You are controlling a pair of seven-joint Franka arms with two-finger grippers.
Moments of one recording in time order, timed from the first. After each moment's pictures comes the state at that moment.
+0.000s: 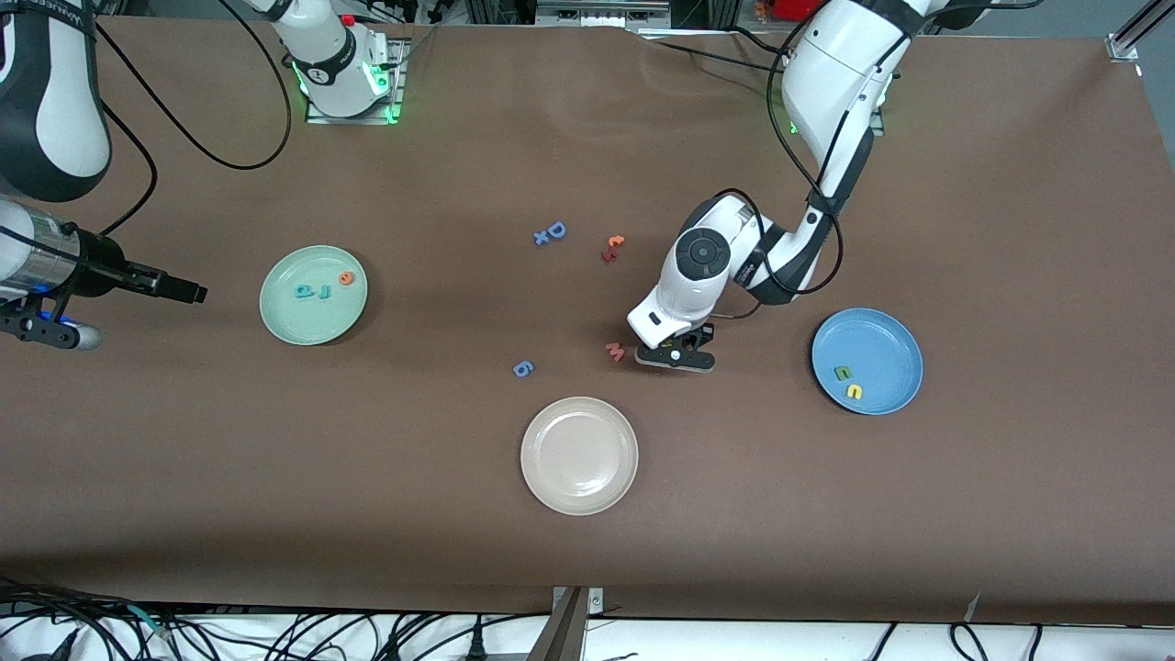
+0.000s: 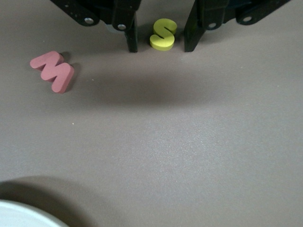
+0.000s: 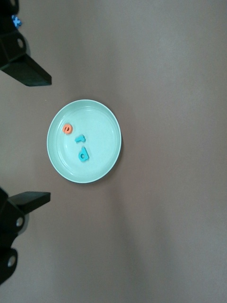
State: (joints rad) left arm -0.49 0.70 -0.12 -1.77 0.10 2.50 -0.54; right arm 0.07 0.21 -0.18 -1.69 0.09 1.72 0.15
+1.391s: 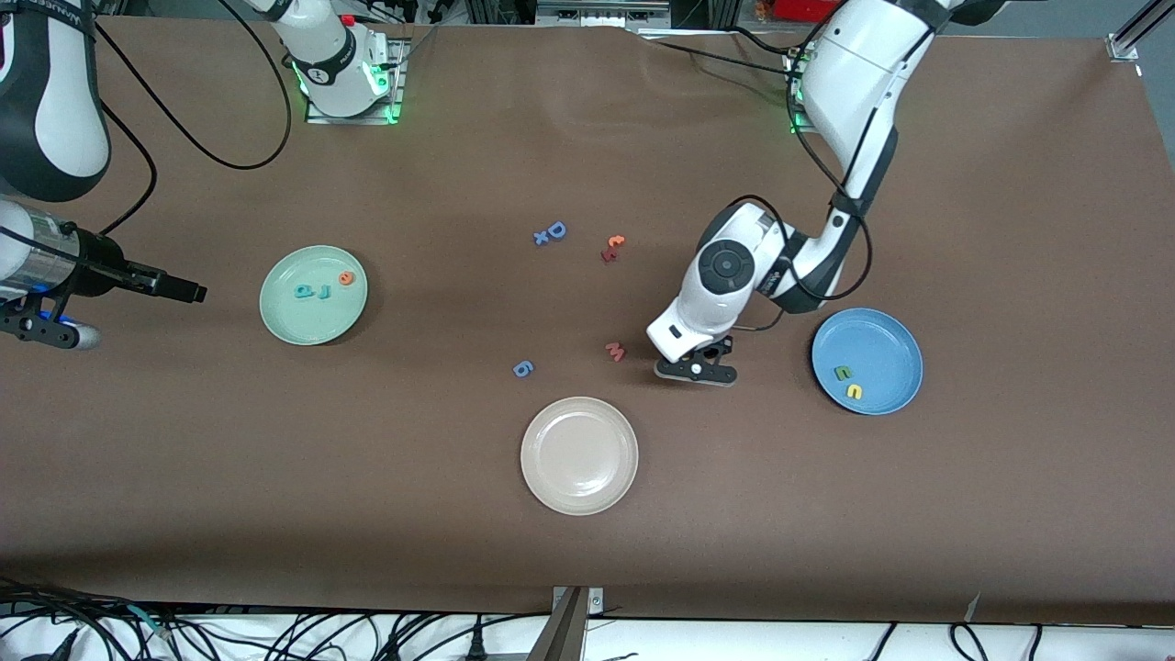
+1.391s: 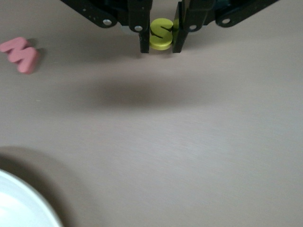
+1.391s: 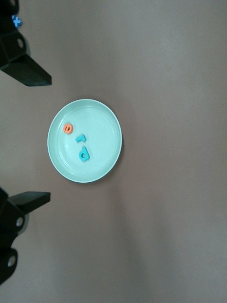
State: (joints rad) left arm -0.41 0.66 -0.10 -1.74 0.10 2.40 -0.43; right arm 0.07 0.21 -0.18 -1.69 0.09 1.71 0.15
